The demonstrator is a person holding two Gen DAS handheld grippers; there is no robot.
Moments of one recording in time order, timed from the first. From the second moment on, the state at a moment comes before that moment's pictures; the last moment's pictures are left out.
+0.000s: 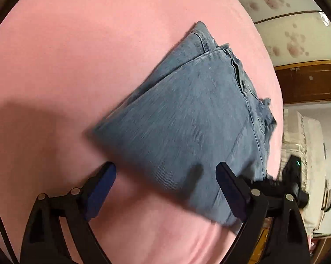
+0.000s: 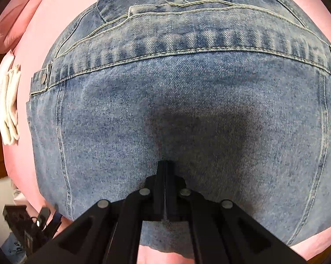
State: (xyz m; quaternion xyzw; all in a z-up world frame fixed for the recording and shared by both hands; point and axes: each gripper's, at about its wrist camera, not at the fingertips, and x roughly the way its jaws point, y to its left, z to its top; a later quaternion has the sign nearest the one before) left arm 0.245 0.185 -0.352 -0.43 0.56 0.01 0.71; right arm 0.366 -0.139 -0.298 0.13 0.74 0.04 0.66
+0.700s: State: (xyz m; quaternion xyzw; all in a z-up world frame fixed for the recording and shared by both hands) left arm 0.272 0.140 -0.282 -0.39 0.48 0.07 0.78; right arm 0.335 -0.169 -0.304 0.23 0.69 0.09 0.68
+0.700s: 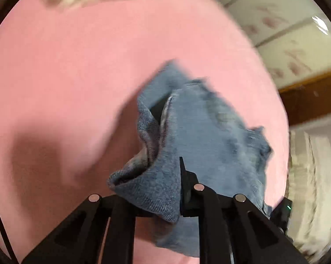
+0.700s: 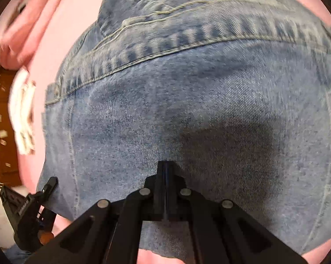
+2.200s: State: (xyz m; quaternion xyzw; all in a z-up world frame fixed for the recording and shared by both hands) left arm 0.233 -0.291 -0.187 -0.05 0.51 -0.26 0.82; right arm 0.323 -0.595 -0.234 0.31 0.54 0.08 0.78
